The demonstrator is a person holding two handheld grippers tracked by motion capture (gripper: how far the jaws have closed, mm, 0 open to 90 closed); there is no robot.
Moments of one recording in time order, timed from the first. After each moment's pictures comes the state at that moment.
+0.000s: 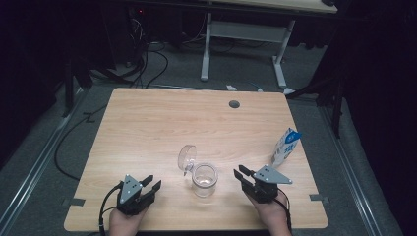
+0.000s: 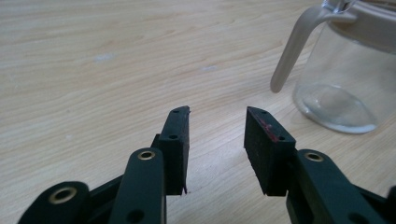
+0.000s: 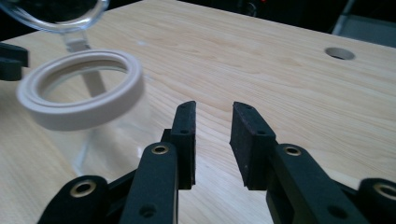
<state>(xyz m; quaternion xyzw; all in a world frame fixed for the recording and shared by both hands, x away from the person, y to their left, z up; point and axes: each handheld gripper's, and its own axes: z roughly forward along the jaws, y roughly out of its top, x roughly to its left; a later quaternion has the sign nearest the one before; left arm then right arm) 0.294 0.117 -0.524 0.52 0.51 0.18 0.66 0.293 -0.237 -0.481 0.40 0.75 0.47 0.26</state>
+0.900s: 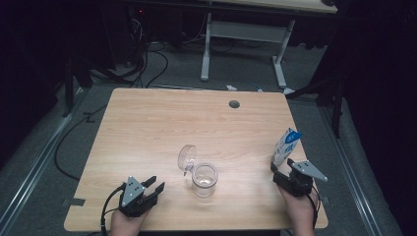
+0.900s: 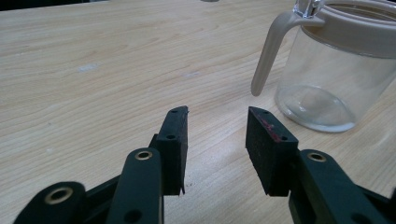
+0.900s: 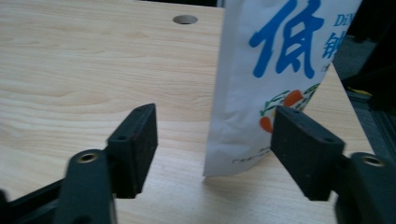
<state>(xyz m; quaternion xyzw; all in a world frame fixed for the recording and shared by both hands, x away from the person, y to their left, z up) 0.287 0.114 -0.523 0.53 0.49 0.18 0.67 0.304 -0.330 -0.488 0.55 0.66 0.38 0.34</state>
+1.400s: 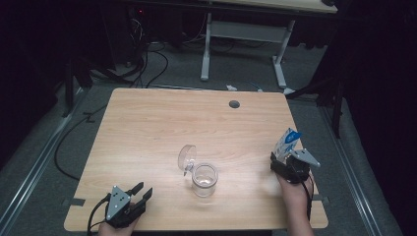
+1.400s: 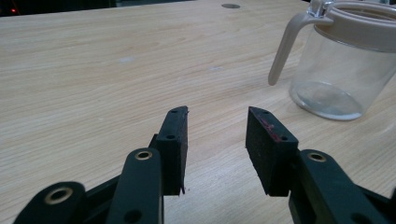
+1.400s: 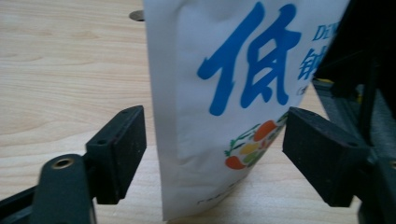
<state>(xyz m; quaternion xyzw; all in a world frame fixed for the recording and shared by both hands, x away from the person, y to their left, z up) 0.264 0.141 -0.521 0.50 0.51 0.21 0.67 0.344 -0.332 -0.492 0.59 0.63 0.33 0.37</state>
